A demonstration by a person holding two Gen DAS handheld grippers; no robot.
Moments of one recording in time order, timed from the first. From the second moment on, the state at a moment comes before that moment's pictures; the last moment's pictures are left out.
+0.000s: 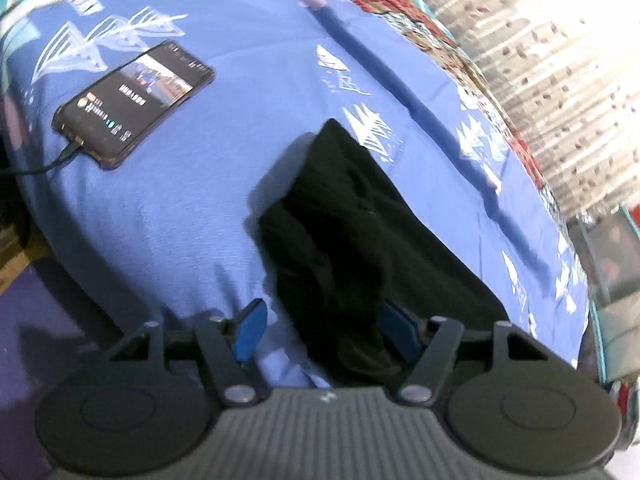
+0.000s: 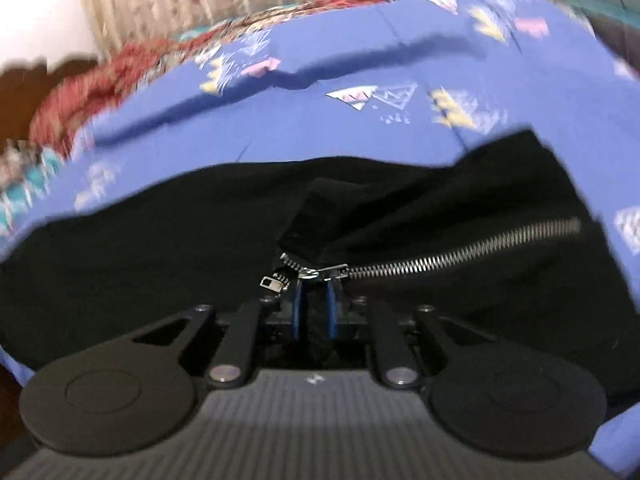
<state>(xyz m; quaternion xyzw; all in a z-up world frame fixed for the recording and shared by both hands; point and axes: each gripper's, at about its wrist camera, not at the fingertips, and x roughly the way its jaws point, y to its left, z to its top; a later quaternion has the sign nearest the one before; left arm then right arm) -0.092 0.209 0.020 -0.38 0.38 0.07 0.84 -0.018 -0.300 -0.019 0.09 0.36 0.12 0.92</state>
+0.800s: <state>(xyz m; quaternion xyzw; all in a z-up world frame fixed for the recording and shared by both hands) -0.023 0.229 -0.007 -0.41 0.34 0.03 0.84 0.072 -0.040 -0.047 0.29 0.57 0.31 0.71</state>
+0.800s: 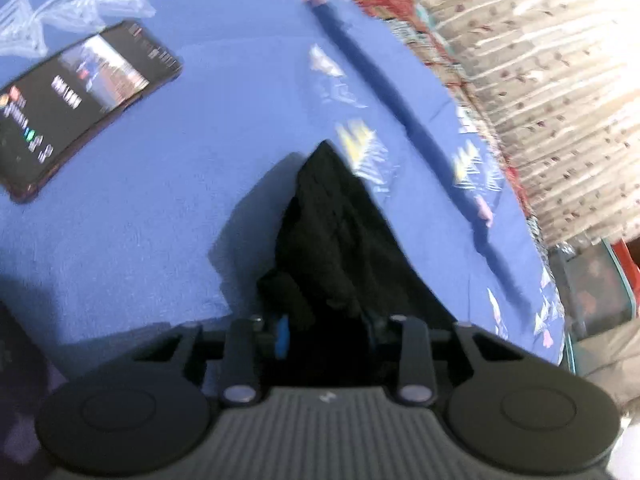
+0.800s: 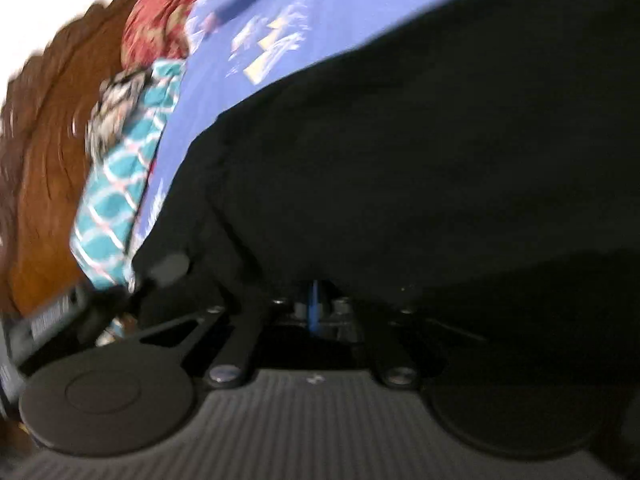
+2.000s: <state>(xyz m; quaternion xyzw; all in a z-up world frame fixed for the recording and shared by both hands) -0.057 0.070 0.051 -0.15 0.36 -0.10 0.91 0.064 -0.140 0.013 0.18 0.41 0.26 0.85</state>
